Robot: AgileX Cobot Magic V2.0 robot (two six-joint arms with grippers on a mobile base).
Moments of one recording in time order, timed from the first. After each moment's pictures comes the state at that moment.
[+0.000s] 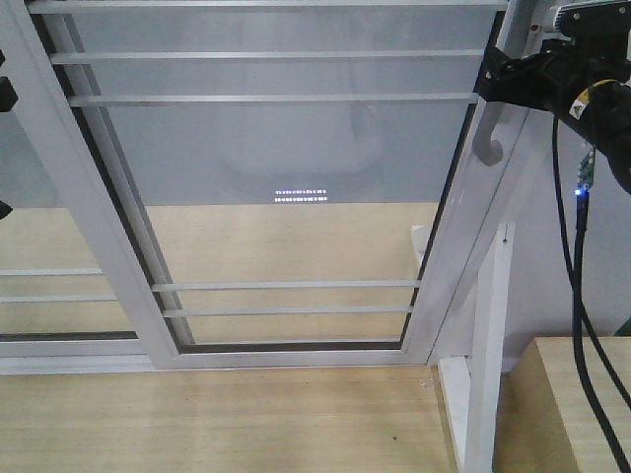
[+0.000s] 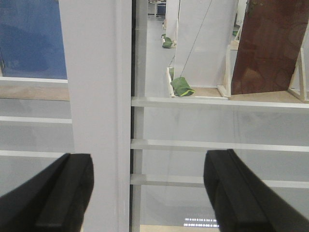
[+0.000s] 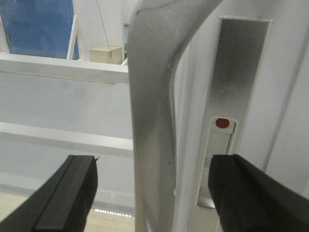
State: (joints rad) left arm 0.00 1.17 -0.71 -0.10 -0.30 0.04; right arm -0.02 1.80 -1.08 -0.45 -0.51 0.35
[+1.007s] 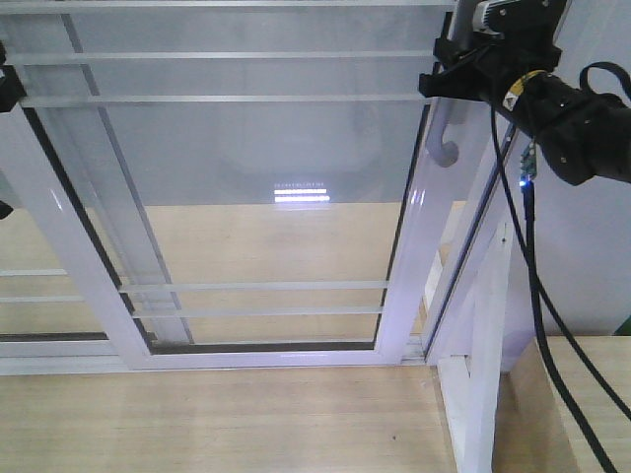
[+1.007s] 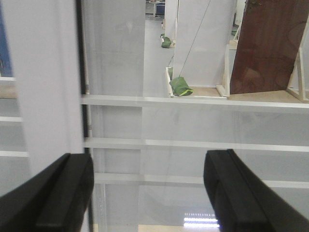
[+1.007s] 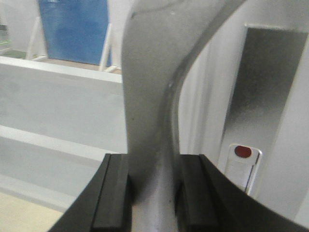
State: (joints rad) left arm 0.00 1.17 -0.71 -0.10 -0.30 0.04; right arm 0.16 1.89 -1.18 -0.44 -0.52 0.35
